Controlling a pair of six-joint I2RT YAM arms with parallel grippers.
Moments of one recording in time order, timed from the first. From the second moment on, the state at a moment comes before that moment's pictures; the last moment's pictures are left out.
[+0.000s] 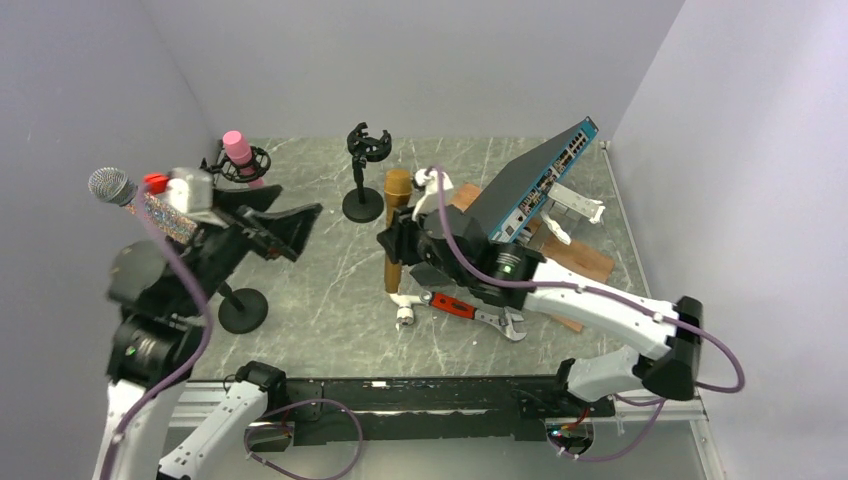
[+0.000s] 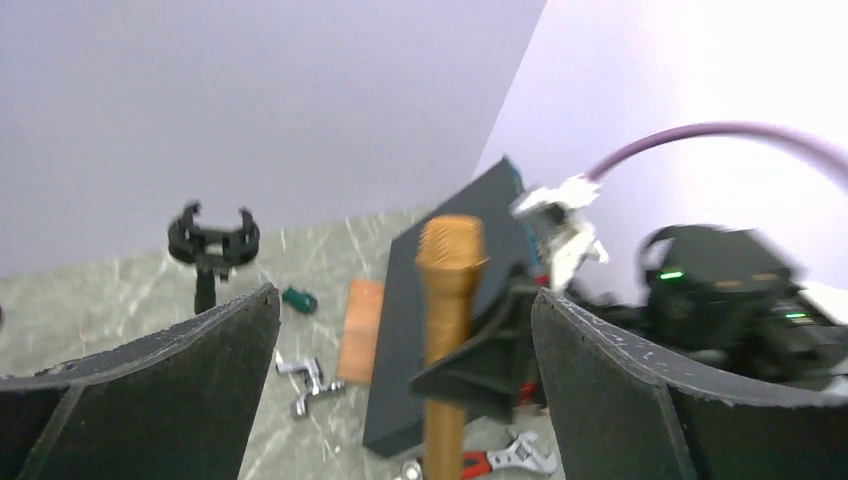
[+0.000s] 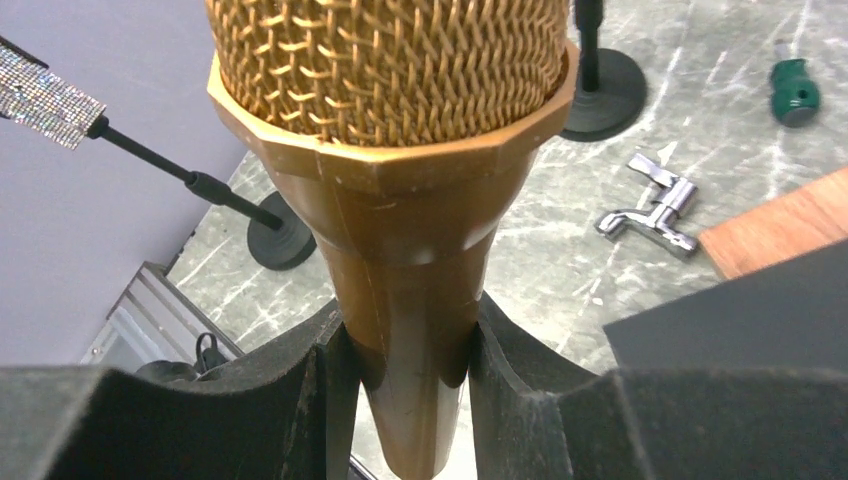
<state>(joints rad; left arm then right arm) -0.33 0.63 1.17 -0.36 0.26 -0.38 1.11 1.31 1.25 -0.25 0.38 0.50</state>
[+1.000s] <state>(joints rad) -0.33 0.57 1.26 -0.60 0.13 -0.39 1.09 2.01 1.53 -0.55 0.03 0.68</state>
